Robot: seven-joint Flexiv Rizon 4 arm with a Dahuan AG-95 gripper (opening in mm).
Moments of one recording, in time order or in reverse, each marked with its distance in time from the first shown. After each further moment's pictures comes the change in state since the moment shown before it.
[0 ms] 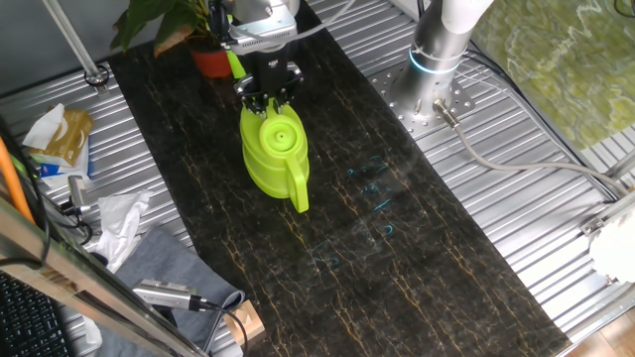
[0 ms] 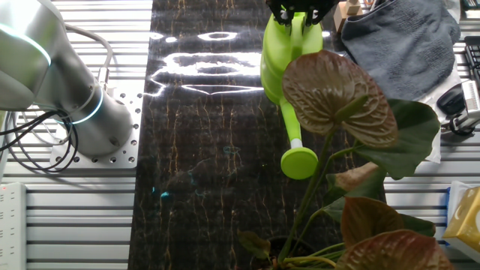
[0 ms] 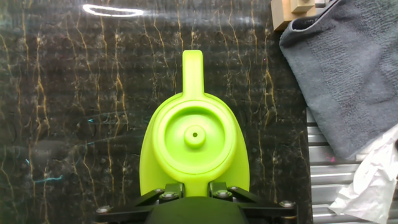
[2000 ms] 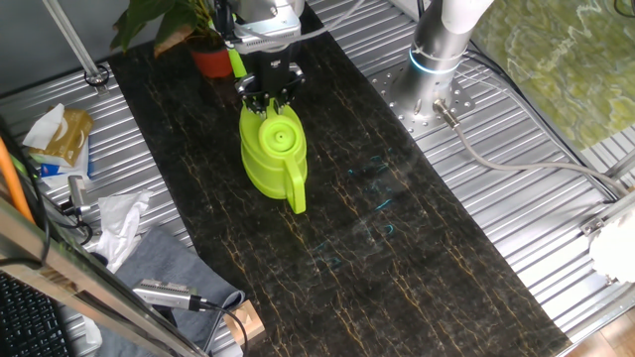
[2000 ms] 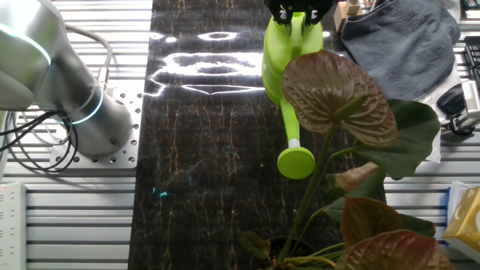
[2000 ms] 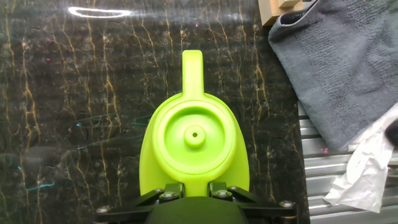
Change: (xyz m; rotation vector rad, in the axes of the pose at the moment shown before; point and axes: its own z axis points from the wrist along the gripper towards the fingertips) arm 0.000 0.000 0.000 0.026 0.001 0.014
